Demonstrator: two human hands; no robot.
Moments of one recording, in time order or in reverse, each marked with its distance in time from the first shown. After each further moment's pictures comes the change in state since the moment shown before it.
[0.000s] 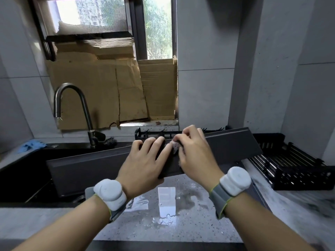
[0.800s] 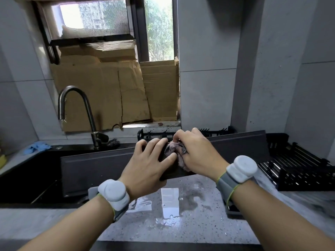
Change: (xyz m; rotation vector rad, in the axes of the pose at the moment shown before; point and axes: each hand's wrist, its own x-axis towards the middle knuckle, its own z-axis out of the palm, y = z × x) left_hand 0.002 -0.001 0.005 -0.018 -0.031 0.067; right_hand 0.016 0.013 -0.004 0.023 -0.226 -0.098
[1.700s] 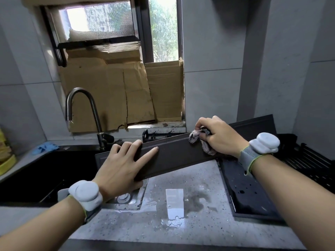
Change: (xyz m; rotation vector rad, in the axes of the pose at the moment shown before) left_hand -0.045 -0.057 0.000 0.094 -0.063 -0.116; right_hand 0.024 0.054 -0.035 0.088 -0.098 0.116
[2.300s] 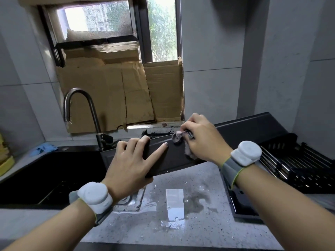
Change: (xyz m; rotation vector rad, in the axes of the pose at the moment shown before) left_hand 0.017 0.023 -0.013 -0.020 0.153 -0.020; right_hand 0.003 -0.043 0.023 -0.084 0.204 -0.089
